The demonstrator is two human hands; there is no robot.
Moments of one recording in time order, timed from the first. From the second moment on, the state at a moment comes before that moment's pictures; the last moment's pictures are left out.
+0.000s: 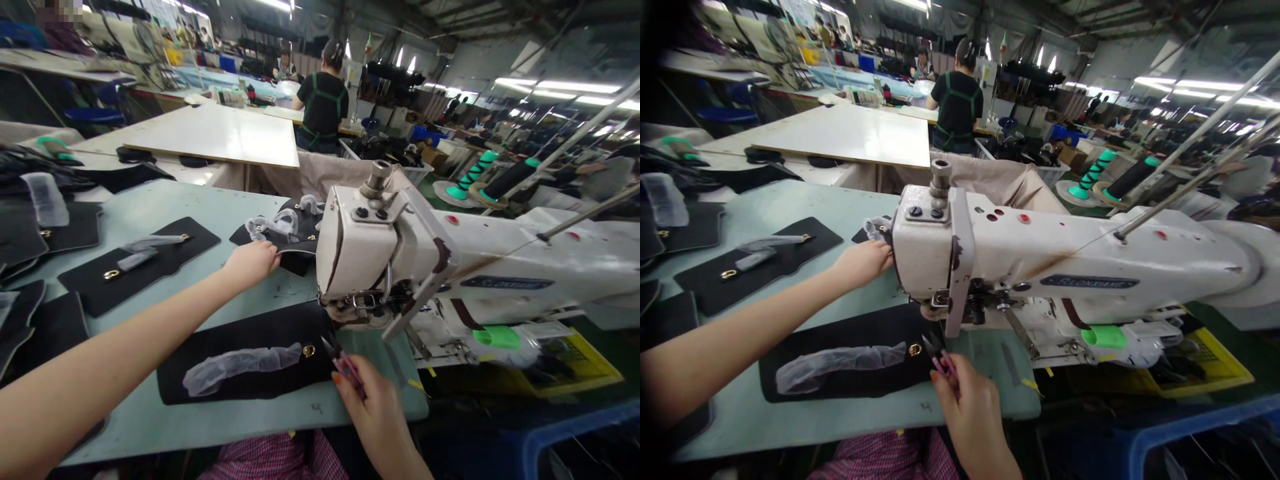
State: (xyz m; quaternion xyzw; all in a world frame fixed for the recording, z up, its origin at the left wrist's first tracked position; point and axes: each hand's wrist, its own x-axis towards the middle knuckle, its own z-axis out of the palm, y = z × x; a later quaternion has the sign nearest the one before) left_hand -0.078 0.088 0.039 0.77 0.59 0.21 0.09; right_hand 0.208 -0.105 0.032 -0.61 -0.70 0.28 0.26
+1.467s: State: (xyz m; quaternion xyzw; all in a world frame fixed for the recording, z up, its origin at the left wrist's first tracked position) left_hand -0.048 -0.180 -0.052 0.86 0.43 0.25 -0.08; right_hand 0.208 -0.065 -0.020 -0.50 -0.70 0.35 0.38
